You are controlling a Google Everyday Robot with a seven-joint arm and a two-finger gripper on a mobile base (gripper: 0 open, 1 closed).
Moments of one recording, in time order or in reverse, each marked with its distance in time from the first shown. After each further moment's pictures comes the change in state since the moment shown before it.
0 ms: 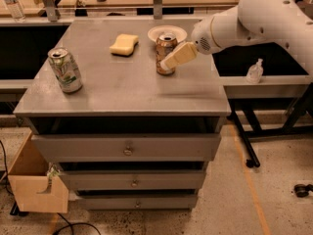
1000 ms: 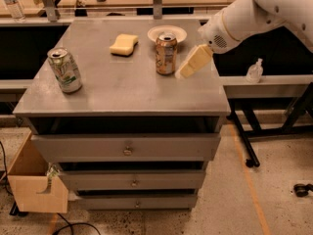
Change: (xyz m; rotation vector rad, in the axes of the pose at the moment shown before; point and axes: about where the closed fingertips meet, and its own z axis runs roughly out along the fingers) arm 0.022 0.024 -0.048 -0.134 0.189 -0.123
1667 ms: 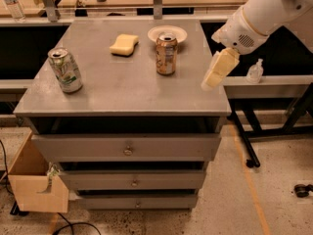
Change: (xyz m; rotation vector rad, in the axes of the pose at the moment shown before) arm 0.041 0.026 -0.050 -0.107 0.172 -0.083
